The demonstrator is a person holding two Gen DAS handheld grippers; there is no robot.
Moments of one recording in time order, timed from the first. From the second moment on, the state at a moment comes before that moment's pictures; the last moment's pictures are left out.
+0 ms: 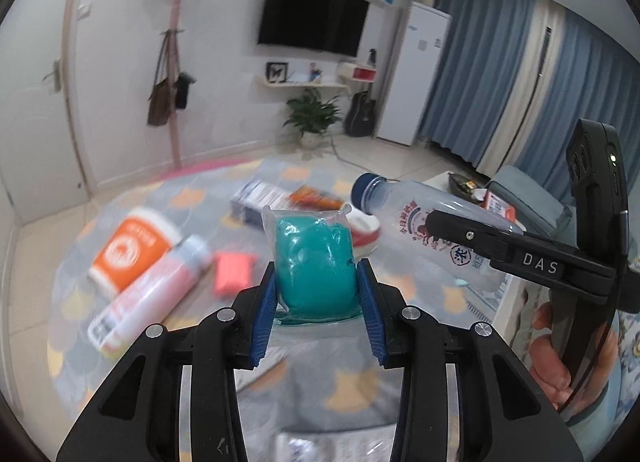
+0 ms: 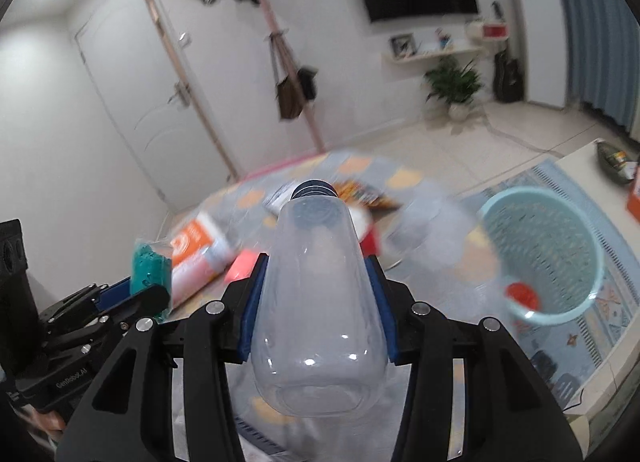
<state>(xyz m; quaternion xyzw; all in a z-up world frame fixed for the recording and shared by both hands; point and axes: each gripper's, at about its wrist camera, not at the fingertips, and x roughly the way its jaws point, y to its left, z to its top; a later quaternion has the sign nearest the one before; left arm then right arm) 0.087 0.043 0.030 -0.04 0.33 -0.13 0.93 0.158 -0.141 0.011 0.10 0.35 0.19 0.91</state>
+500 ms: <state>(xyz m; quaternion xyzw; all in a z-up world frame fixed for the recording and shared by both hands) 0.168 -0.109 0.063 0.01 0.32 -0.24 0.92 0.191 -0.307 0.004 0.19 0.30 0.03 0.94</state>
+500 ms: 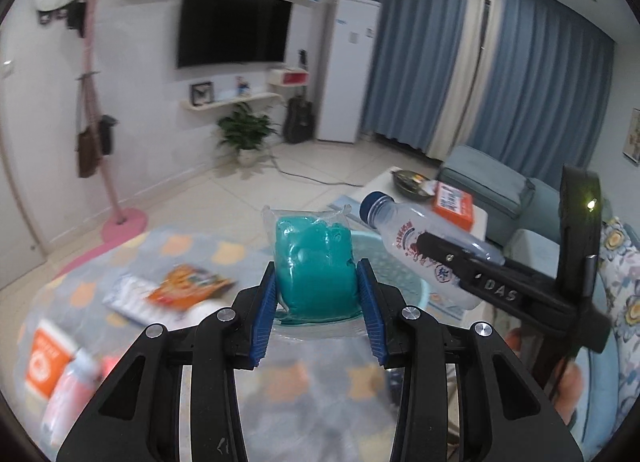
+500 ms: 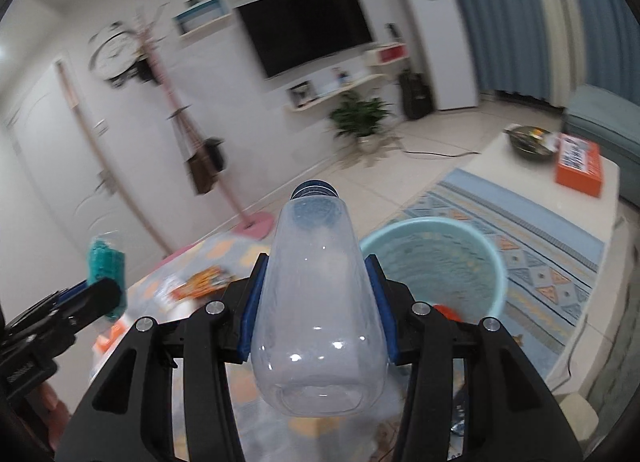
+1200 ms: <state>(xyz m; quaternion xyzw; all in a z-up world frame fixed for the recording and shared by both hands) 0.300 -0.225 -0.086 -0.05 0.51 -0.26 0.82 0.279 -0.410 -0.138 0.28 0.41 -0.09 0.86</state>
